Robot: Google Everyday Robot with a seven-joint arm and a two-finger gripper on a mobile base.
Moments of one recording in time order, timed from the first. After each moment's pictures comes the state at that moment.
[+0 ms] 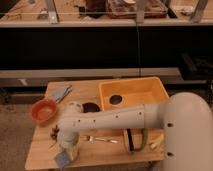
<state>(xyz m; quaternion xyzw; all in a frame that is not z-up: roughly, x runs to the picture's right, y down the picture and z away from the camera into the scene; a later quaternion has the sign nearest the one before) -0.205 0.299 0.720 -0.32 -0.31 -0.37 0.81</state>
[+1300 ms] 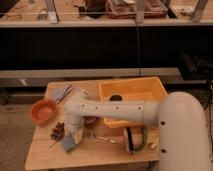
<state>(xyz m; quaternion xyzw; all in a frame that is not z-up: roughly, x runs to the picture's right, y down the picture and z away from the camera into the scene) -0.202 0.230 0.773 -0.31 -0.30 -0.34 0.84</state>
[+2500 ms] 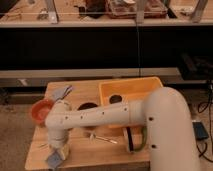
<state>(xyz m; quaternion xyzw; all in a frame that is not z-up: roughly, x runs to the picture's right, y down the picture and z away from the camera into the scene) -0.231 0.302 0.717 -0.32 -0.34 -0.42 0.78</state>
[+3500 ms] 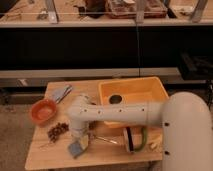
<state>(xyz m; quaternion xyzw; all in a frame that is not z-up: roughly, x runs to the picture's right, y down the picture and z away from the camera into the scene) -0.157 0.259 0.781 -0.35 -0.26 -0.36 0.83</state>
